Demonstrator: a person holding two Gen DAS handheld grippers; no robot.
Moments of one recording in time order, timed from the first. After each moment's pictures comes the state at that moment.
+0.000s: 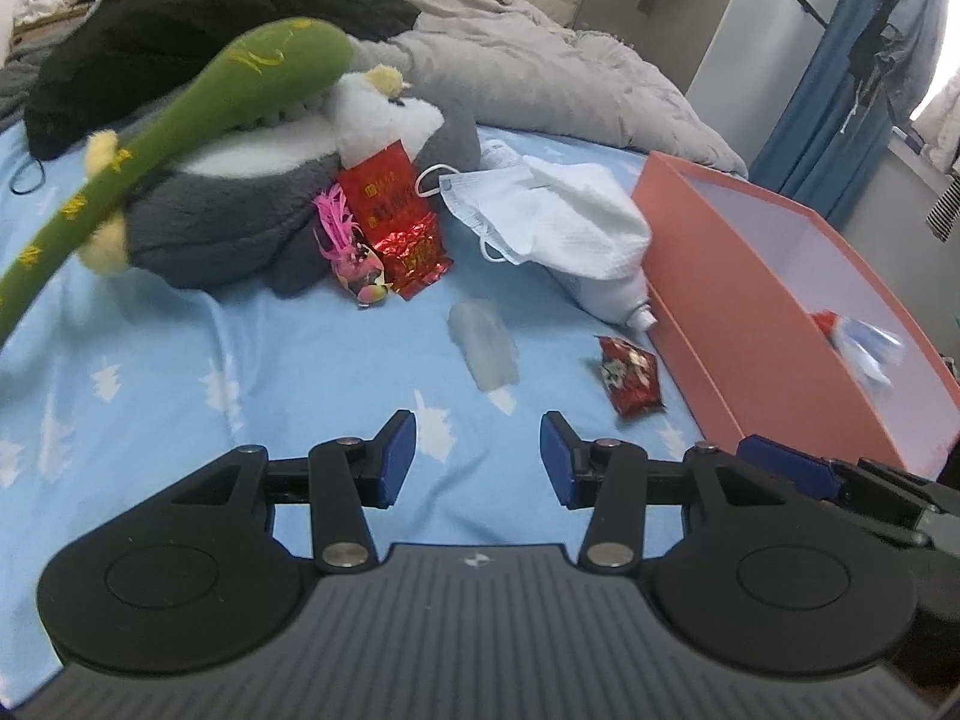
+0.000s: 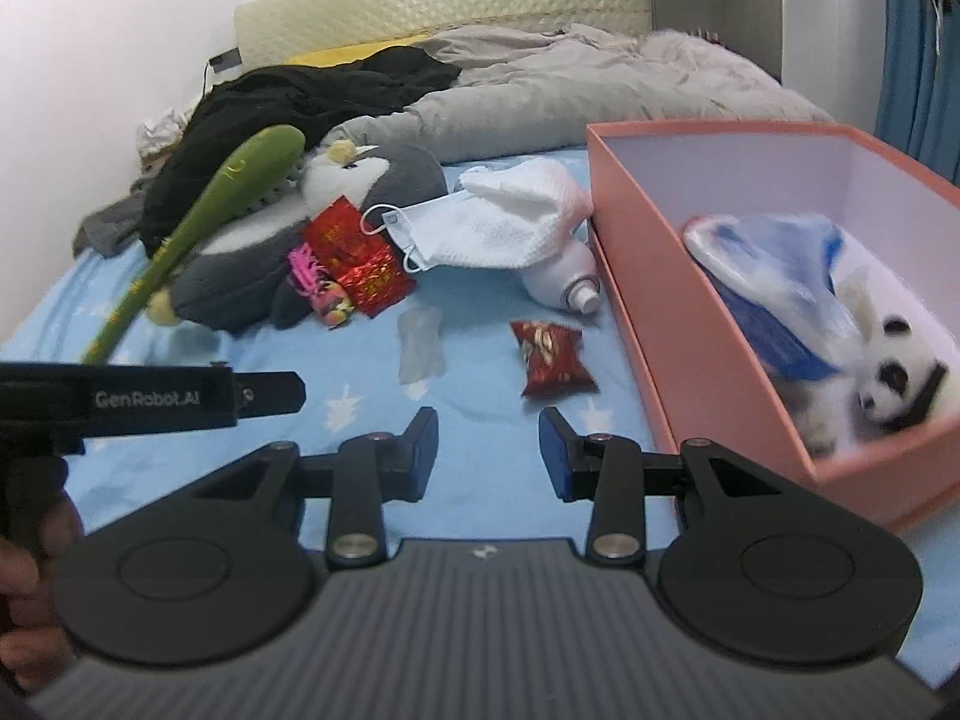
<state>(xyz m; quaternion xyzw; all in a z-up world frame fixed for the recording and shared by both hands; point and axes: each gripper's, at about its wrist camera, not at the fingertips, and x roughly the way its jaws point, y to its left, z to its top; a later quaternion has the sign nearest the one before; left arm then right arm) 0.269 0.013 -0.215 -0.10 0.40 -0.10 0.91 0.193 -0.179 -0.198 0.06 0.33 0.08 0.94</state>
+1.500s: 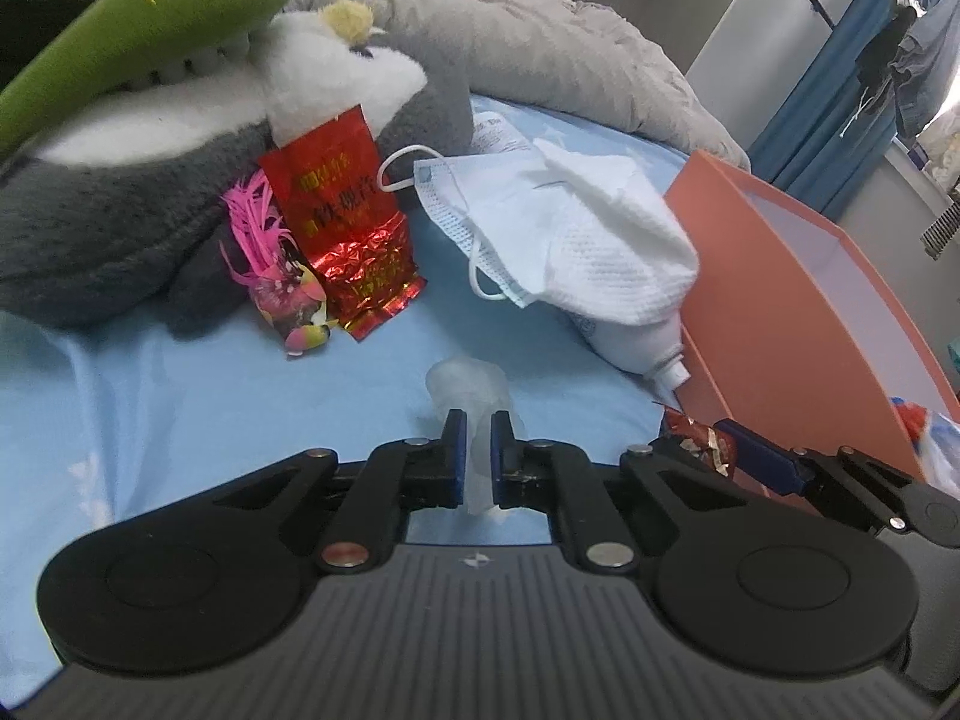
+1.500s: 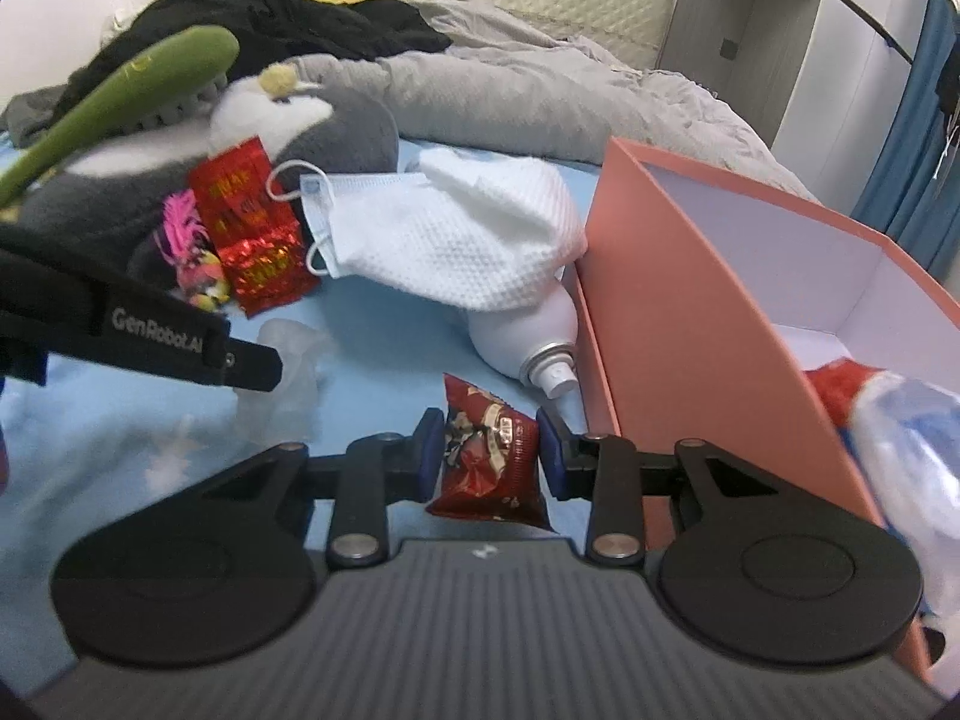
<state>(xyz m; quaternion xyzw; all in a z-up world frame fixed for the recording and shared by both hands) 0.355 0.003 -0.249 -0.13 0.42 -0.12 0.89 0.283 -0.150 -0.235 -0.08 0.33 0.03 0.94</state>
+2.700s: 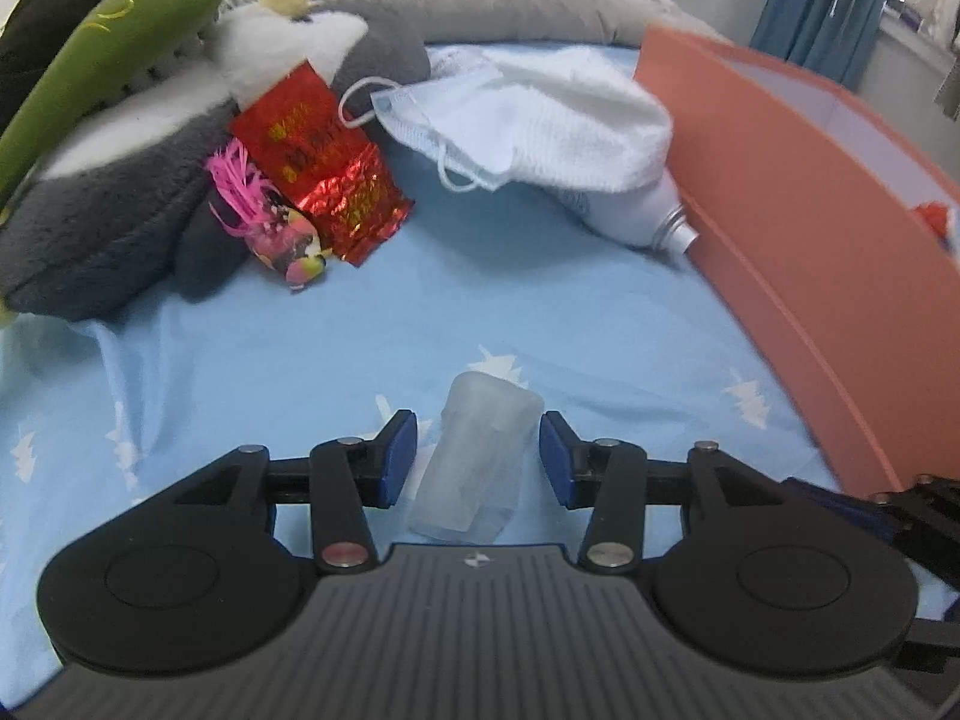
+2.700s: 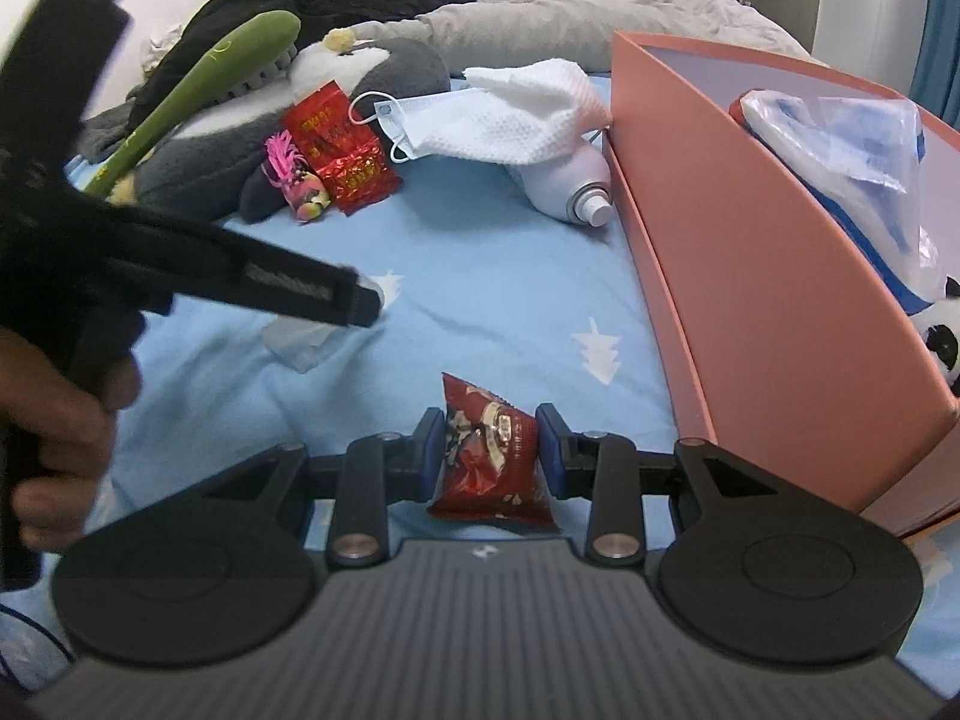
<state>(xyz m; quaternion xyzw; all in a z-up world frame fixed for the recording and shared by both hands) 0.323 -0.028 -0.272 0.00 0.45 -0.12 0.89 0.207 -0.175 -0.244 0.01 0.39 0.09 0.92</state>
